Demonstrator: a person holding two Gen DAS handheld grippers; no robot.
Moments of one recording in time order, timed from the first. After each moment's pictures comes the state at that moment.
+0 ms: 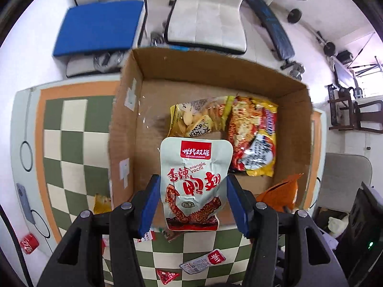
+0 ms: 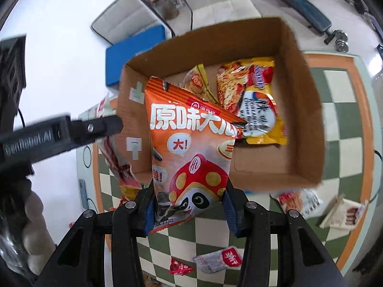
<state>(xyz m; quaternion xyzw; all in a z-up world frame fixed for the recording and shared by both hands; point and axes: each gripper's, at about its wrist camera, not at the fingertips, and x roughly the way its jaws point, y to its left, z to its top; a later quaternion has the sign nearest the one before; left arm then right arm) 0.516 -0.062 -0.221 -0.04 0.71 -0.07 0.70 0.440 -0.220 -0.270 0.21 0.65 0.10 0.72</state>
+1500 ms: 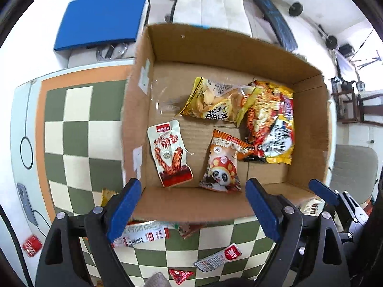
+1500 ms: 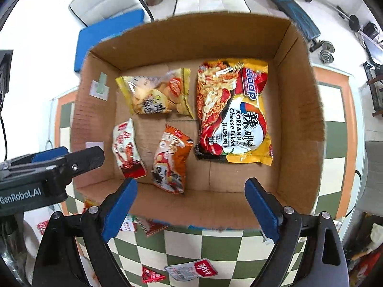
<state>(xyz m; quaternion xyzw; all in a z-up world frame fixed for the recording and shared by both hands) 0.483 -0.030 -0.223 -0.03 0.71 -0.08 0.70 0.464 -0.208 -0.290 0.12 0.68 0.04 0.72</state>
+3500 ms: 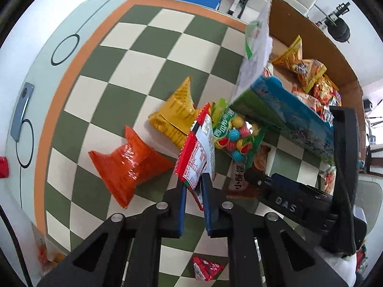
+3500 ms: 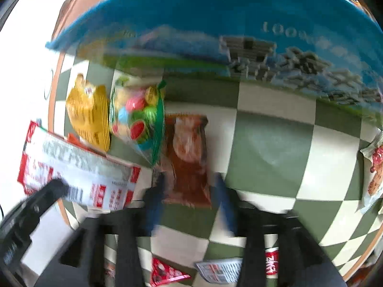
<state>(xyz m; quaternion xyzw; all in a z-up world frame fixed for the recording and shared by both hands) 0.317 0.074 -0.301 -0.13 0.65 0.03 0.75 0.357 -0.085 -0.421 0.10 0.72 0.12 0.67</state>
